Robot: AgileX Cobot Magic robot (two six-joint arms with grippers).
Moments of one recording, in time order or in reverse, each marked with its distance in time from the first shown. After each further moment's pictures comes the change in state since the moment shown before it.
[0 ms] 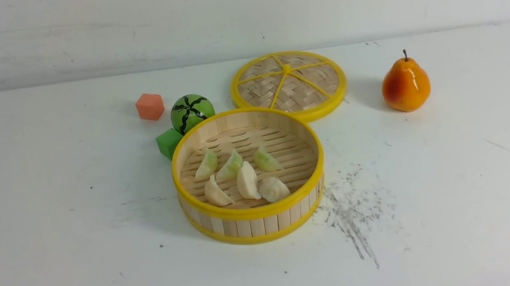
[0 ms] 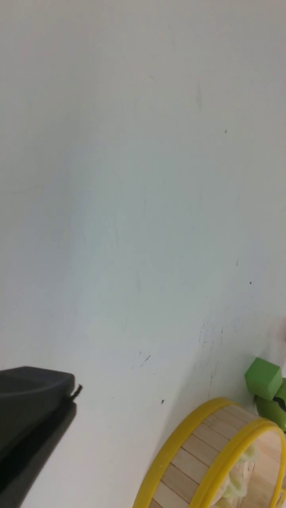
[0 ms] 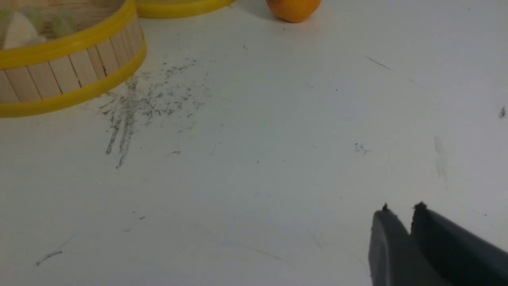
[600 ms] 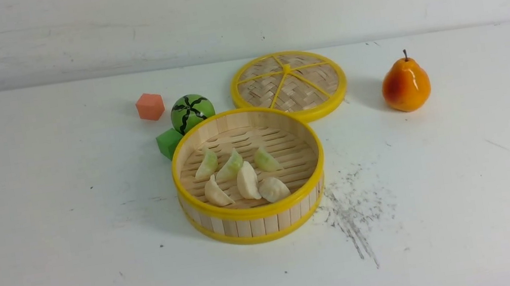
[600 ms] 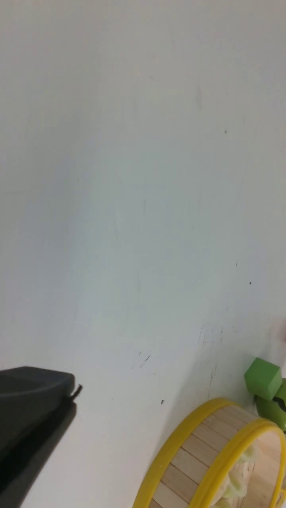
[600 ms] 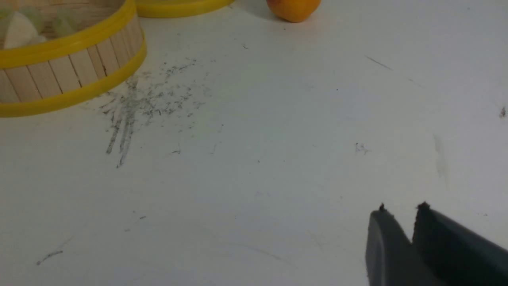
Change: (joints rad) right arm 0.000 0.000 0.000 0.000 0.000 0.000; left arm 0.000 0.000 0.000 0.000 0.000 0.000
